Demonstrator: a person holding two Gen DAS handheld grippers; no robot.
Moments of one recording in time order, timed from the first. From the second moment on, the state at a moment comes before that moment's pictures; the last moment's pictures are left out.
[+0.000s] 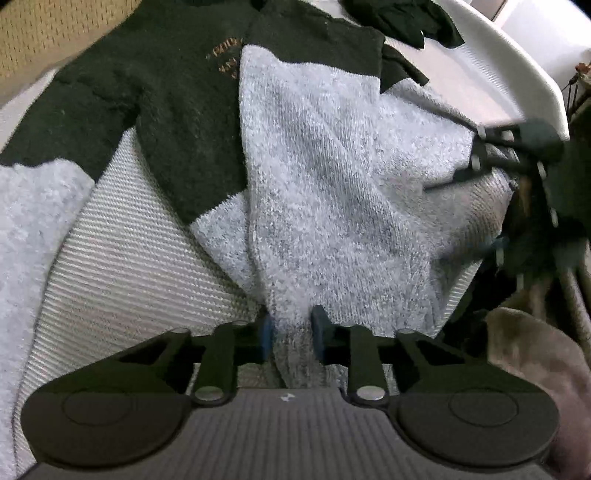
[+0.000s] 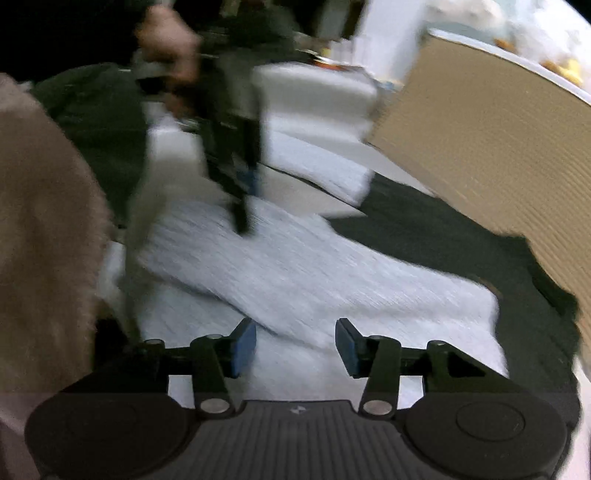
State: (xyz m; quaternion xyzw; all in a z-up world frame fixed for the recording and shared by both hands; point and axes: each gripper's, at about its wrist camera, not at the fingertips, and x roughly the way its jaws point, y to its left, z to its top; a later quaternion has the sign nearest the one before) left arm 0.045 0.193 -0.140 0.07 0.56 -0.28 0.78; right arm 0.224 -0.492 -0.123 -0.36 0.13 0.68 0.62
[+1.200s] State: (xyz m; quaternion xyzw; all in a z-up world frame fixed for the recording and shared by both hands) left arm 0.039 0.178 -0.145 0.14 0.54 -0.22 0.80; right arm 0.508 -0.522 -0.140 -0.23 0.25 0.42 0.84
